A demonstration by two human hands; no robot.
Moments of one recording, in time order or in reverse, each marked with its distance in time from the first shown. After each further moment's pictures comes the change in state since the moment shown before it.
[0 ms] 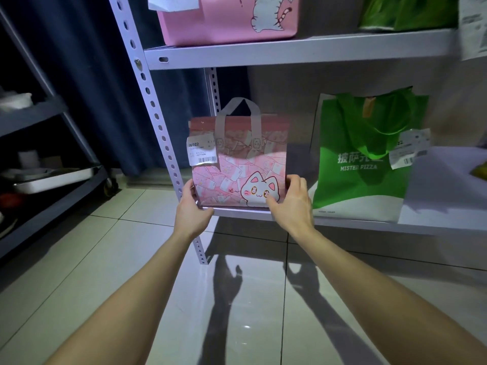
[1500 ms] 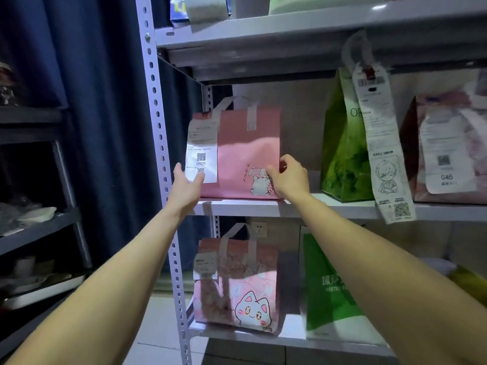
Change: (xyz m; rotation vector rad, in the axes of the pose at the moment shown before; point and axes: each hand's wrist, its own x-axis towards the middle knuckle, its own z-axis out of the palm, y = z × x) left_hand 0.107 0.310 -0.145 -0.178 0.097 0.218; right_hand 0.181 -0.236 -0.203 0.203 0.241 -0.185
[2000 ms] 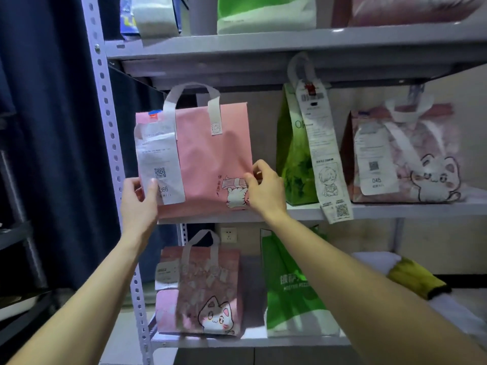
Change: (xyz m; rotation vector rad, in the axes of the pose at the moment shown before) left_hand -0.044 0.002 0.016 -0.180 0.256 0.212; right_hand -0.054 -0.004 -0.066 0.119 0.079 -0.117
